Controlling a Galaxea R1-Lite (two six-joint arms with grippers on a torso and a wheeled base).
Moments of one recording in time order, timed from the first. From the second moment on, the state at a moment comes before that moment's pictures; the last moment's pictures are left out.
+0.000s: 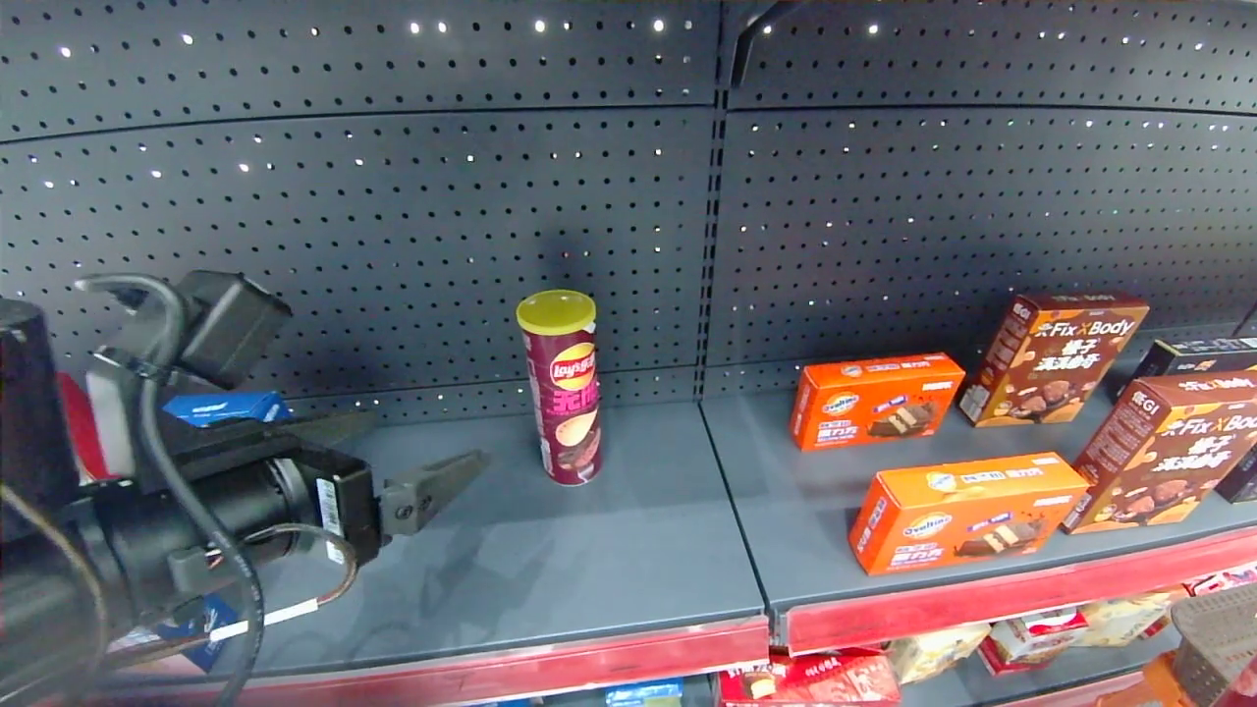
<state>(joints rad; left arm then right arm) -0.50 1.27 -0.66 -0.33 0.08 -0.12 0.11 0.53 -0.33 -0.09 0.00 0.04</state>
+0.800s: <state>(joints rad) -0.43 1.43 -0.72 -0.39 -0.13 -0.06 0.10 0.52 -0.33 -0.09 0.00 0.05</state>
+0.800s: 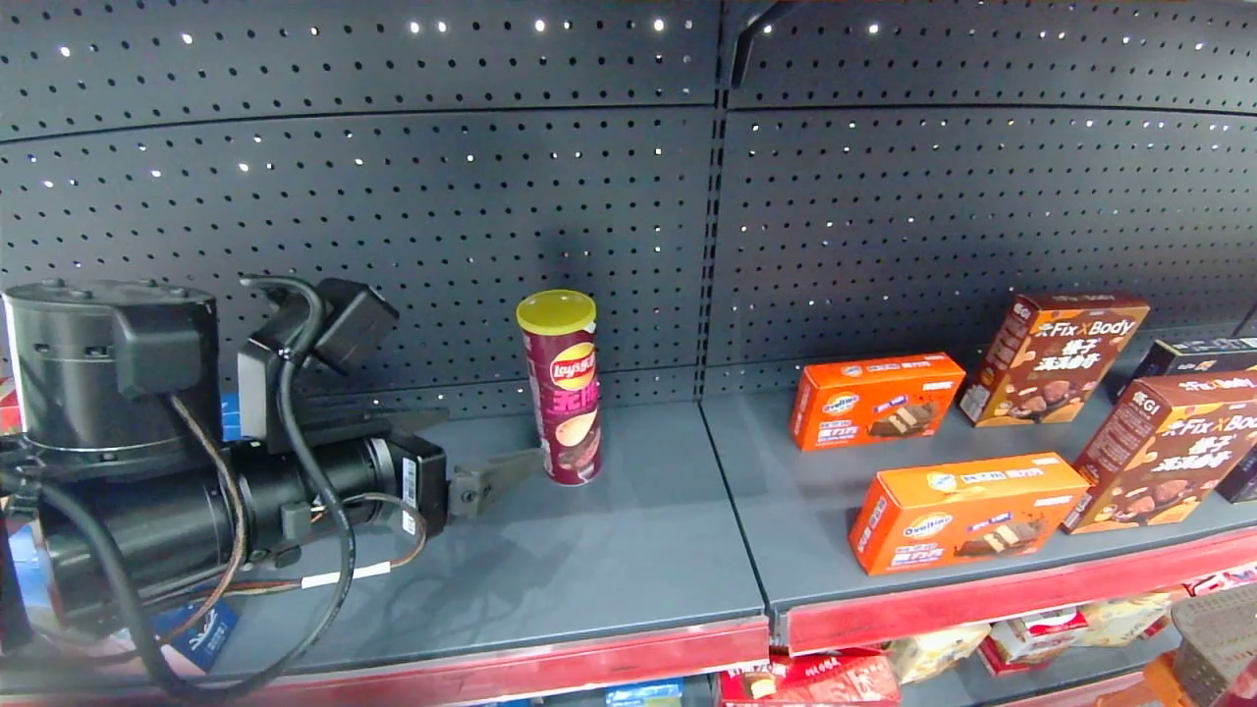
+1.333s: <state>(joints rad) -0.26 1.56 -0.68 -0.54 -0.35 0.01 0.10 0.51 -0.33 -0.09 0.00 0.05</state>
